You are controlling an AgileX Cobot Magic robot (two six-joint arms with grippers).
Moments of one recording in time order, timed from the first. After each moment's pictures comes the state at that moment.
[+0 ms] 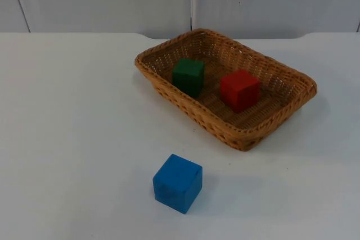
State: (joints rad) right arm 0.48 0.00 -0.52 0.01 1.09 -0.02; left arm -0.28 0.00 -0.50 0.06 1.09 -0.03
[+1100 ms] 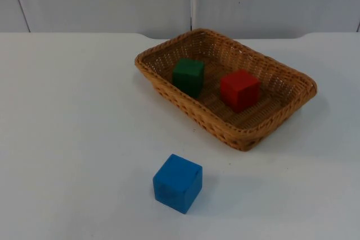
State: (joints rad) right arm 0.48 0.00 -0.52 0.00 1.09 -0.01; left arm -0.28 0.00 -0.50 0.06 1.09 -0.03
